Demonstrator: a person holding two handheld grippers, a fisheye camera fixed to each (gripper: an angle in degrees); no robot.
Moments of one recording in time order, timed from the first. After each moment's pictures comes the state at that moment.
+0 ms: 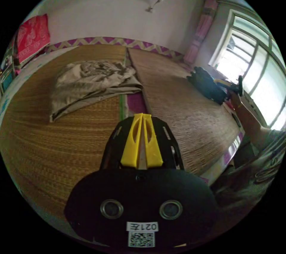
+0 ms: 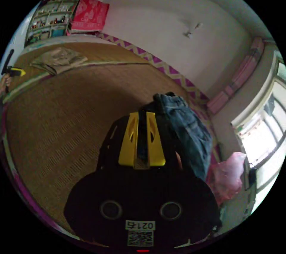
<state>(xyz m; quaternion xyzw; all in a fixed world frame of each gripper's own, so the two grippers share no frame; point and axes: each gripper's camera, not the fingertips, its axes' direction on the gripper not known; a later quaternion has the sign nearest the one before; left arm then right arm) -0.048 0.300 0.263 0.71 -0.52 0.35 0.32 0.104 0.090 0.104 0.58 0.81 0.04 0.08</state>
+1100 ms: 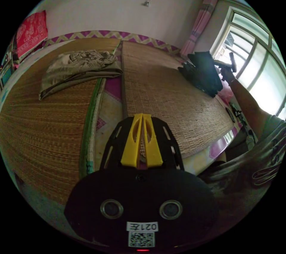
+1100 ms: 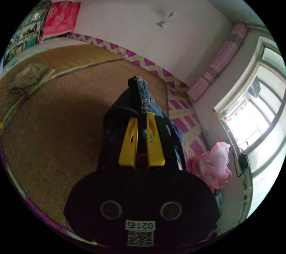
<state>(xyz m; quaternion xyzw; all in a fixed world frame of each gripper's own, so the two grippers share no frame) -0.101 0.216 0.424 0.72 -0.51 0.33 0.33 0.051 0.019 0.191 0.64 0.76 0.10 0.07</state>
